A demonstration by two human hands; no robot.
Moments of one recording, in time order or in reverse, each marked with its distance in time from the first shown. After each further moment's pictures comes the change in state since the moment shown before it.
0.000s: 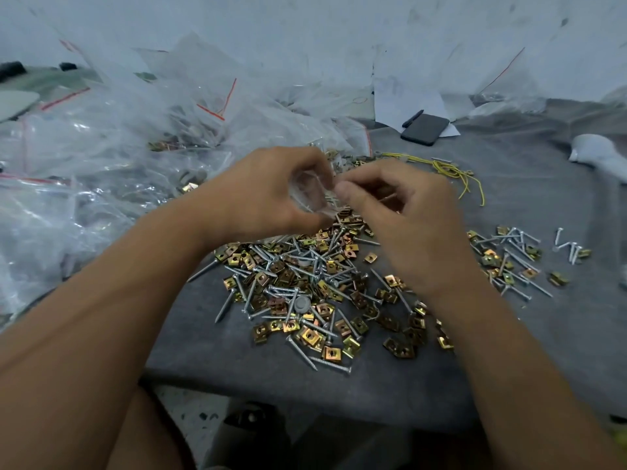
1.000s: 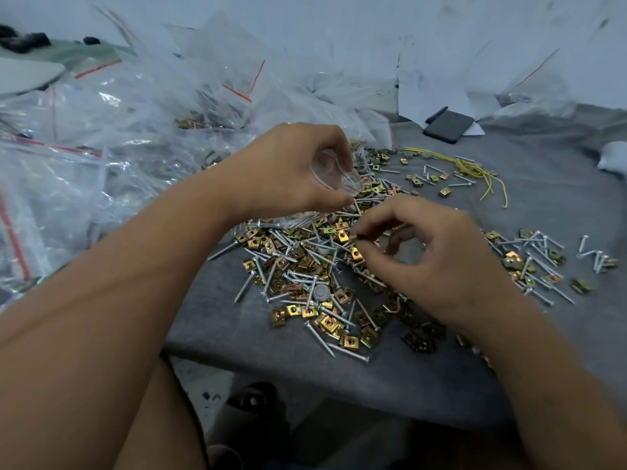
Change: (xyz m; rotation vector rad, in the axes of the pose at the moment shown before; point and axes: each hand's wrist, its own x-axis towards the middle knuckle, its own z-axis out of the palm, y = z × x) left_hand -0.001 -0.004 -0.005 0.030 0.074 -0.034; right_hand -0.029 0.000 -0.010 -0.112 -0.308 -0.071
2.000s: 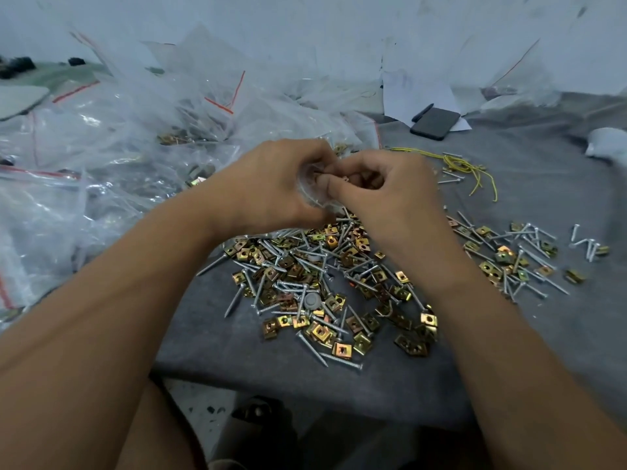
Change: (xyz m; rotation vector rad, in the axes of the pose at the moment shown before) left_hand 0.003 -0.002 0.007 -0.009 -0.033 0.034; right_hand 0.060 0.015 0.024 0.197 0.288 0.177
